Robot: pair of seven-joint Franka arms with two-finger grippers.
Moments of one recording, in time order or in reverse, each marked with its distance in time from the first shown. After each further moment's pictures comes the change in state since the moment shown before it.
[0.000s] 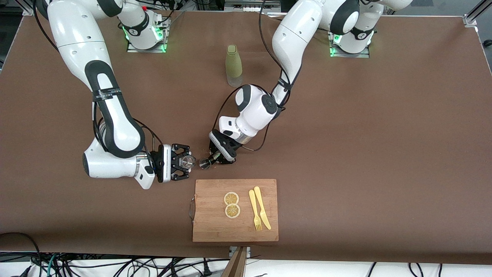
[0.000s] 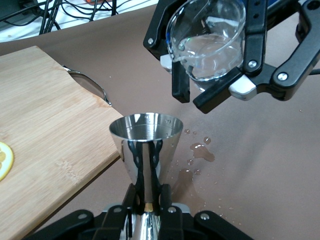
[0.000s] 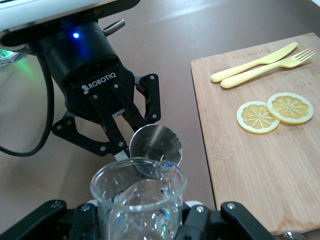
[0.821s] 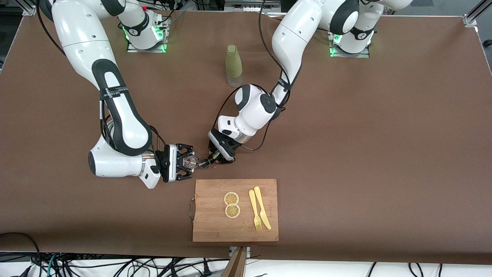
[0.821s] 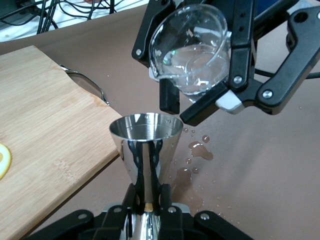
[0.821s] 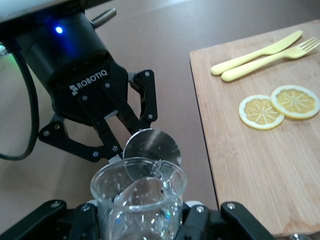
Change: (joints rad) left arm -0.003 0.000 0.000 0.000 0.059 -0.001 -0.048; right arm 0.028 0.001 0.000 0.000 -0.054 0.034 0.062
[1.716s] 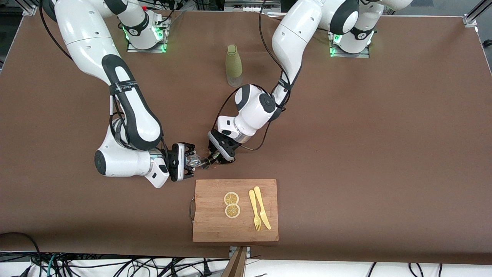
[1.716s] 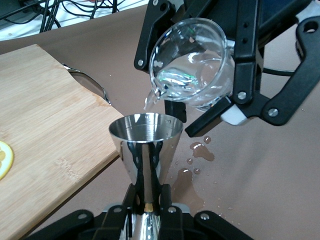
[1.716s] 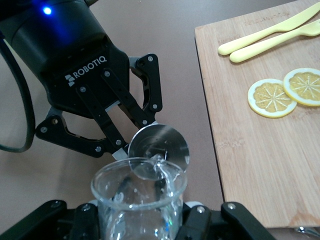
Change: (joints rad) left arm 0.000 0.000 0.002 0.000 0.005 0.000 -0.016; right arm 0.014 -0.001 0.031 0.033 -0.164 0.008 0.121
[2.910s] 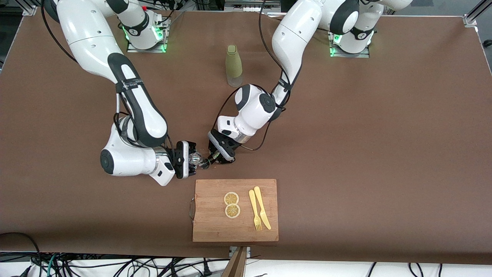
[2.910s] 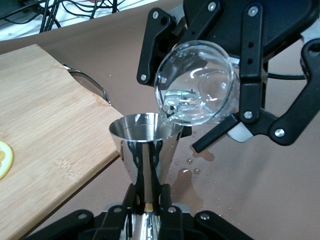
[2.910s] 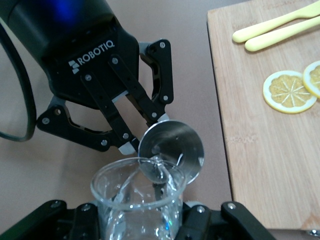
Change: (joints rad) left arm 0.000 0.000 0.000 0.000 0.000 0.000 0.000; right arm 0.007 0.000 0.018 0.001 -0.093 0.000 0.026
